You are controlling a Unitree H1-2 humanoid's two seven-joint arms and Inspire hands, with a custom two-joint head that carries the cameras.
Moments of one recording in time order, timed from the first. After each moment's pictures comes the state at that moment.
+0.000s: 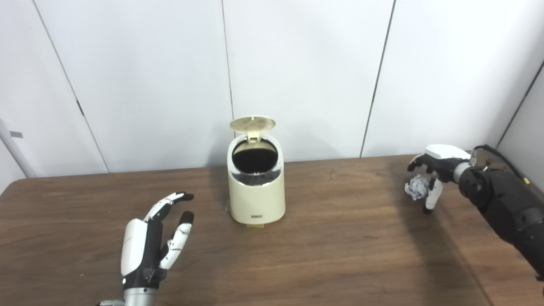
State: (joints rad) left arm -0.08 0.15 -0.06 -0.01 0.55 -0.22 0.27; right arm -0.79 -0.65 0.40 0.77 -0.76 0.08 0.29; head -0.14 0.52
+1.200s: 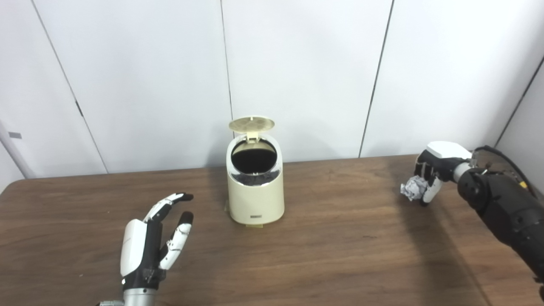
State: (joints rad) left arm -0.08 0.15 -0.06 -0.01 0.55 -0.22 0.27; right arm -0.79 -0.64 0.41 0.80 -0.75 0.08 0.16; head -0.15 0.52
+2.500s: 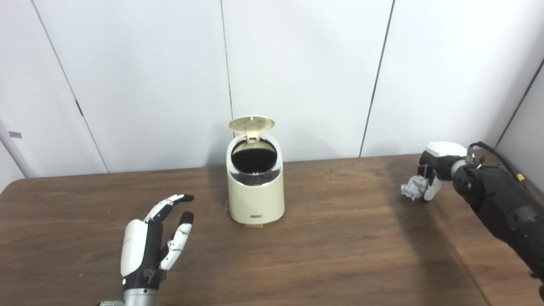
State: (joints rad) left arm -0.09 0.15 -0.07 0.00 0.56 -0.22 0.27; right arm -0.79 -0.65 0.42 0.73 -0.81 0.18 0.28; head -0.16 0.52
